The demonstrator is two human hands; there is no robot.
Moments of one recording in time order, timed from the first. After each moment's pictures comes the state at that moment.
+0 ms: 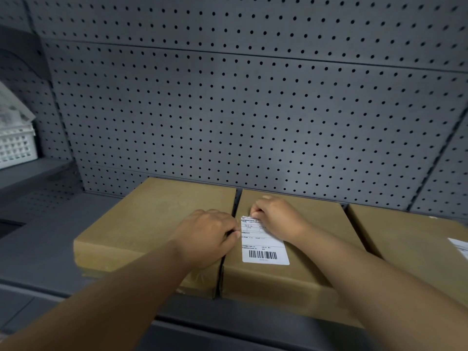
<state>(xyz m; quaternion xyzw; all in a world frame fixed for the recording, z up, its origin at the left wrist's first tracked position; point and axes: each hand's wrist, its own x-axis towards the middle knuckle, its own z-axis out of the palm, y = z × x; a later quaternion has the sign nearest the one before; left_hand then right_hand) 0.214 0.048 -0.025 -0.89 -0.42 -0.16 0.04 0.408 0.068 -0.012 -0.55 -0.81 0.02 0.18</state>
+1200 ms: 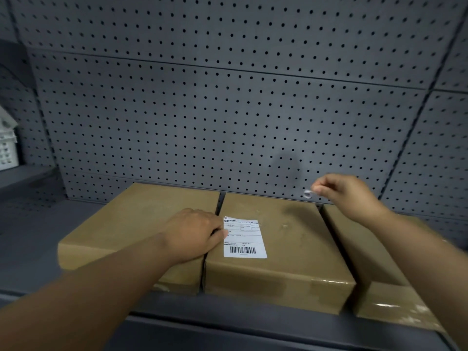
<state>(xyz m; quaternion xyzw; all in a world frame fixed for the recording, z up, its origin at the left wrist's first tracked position) 0.221 0.046 -0.010 -0.90 -0.41 -0.10 0.06 0.515 -0.012 0.069 -0.64 -0.69 0.08 0.33</state>
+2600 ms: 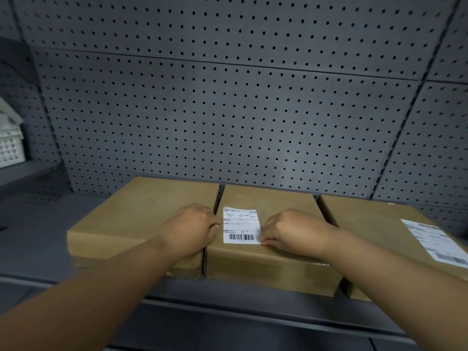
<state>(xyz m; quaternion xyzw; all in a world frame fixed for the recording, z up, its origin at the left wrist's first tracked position) 0.219 0.029 -0.021 -0.89 -0.44 -0.14 0.03 0.444 -0.031 0.022 -0.44 -0.89 -0.09 -0.03</state>
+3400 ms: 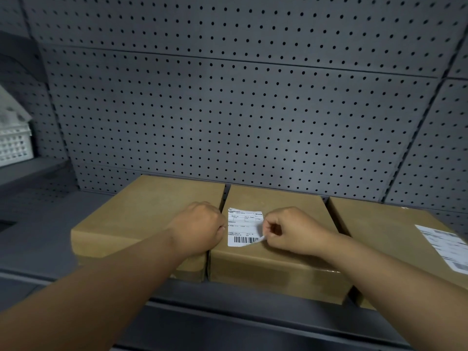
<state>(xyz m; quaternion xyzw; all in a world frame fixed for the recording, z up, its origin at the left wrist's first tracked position) 0.226 0.028 -0.008 -0.89 -0.43 -0.09 0.12 0.437 -0.019 0.016 -0.54 -0.82 0.09 0.14</state>
